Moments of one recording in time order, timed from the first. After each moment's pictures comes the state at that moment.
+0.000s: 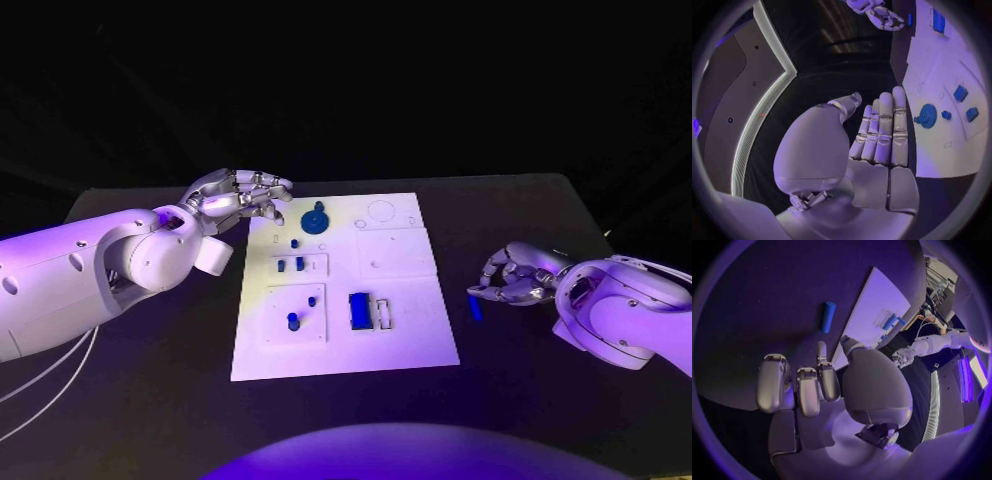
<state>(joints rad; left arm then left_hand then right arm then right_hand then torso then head) 1.19 -0.91 -0.05 1.45 -0.11 -0.05 0.27 1.39 -0.20 0.54 0.11 0.05 0.83 0.21 0.35 0.26 0.98 0.14 0.41 0.21 1.05 0.06 0.93 0.47 0.18 1.05 0.14 0.56 0.63 1.12 -1.22 -0.16 1.82 -1.32 -0.32 -0.41 1.16 -0.16 0.24 0.29 0.17 0.92 0.09 0.41 0.71 1.46 0.01 1.39 1.31 1.46 -0.05 1.54 1.31 0.07 1.47 0.05 1.26 1.31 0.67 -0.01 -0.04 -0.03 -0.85</state>
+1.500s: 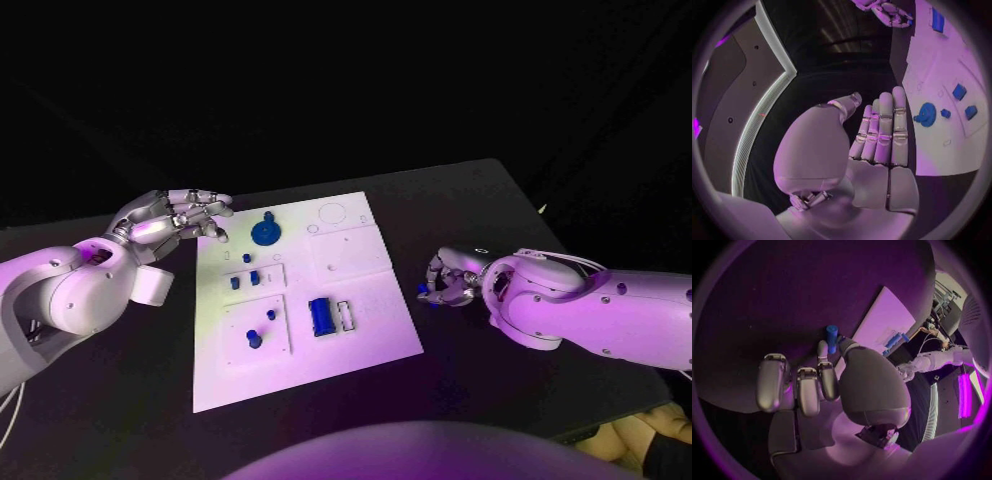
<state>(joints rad) 1.19 -0.91 -0.05 1.45 -0.11 -0.05 0.27 1.39 -0.20 0.54 0.11 0.05 0.83 0.21 0.36 0.26 0.98 0.14 0.41 0.21 1.05 0.06 0.93 0.47 0.18 1.05 0.14 0.56 0.63 1.05 -1.15 -0.16 1.80 -1.44 -0.33 -0.48 1.27 -0.13 0.29 0.23 0.11 0.94 0.09 0.39 0.86 1.46 0.01 1.38 1.31 1.46 -0.05 1.54 1.31 0.07 1.47 0.05 1.25 1.31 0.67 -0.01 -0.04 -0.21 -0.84</state>
